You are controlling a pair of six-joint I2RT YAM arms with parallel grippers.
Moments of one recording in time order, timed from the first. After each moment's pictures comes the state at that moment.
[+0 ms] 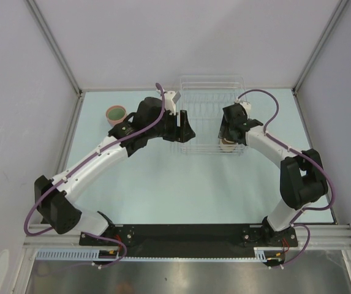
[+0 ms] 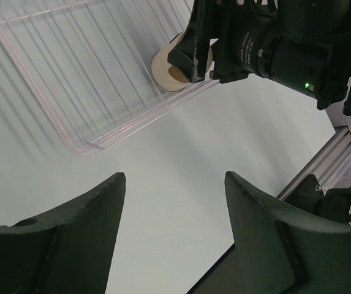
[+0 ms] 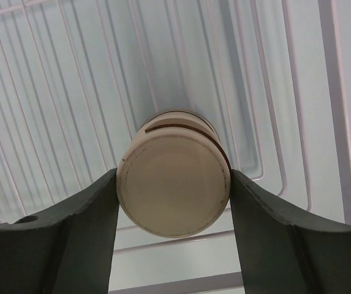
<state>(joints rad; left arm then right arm) -0.70 1.42 1.35 -0.45 0.16 -0.44 0.39 1.66 1.20 -0.44 0.35 0.53</state>
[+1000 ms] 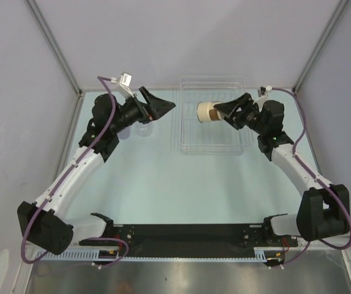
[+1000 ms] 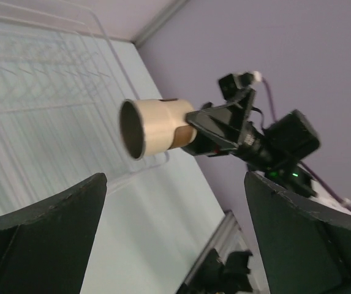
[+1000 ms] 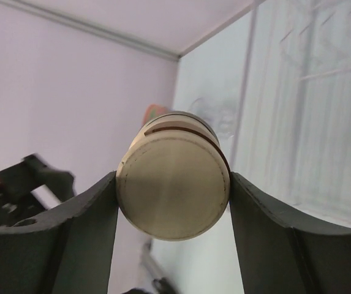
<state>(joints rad) -0.39 1.20 1.16 -0.03 0.40 -0.77 0.19 1.33 0.99 0.18 -0.45 0.99</state>
